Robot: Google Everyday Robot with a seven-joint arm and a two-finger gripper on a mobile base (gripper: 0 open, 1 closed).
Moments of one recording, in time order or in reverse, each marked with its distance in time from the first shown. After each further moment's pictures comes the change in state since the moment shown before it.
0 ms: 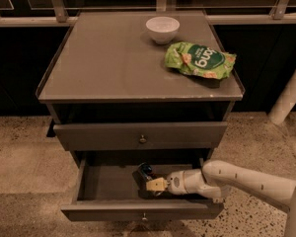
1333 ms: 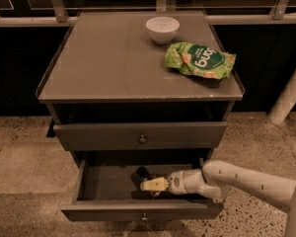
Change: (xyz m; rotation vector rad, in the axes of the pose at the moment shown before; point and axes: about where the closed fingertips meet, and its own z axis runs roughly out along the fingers) arm 0.000 -0.001 0.000 0.001 0.001 0.002
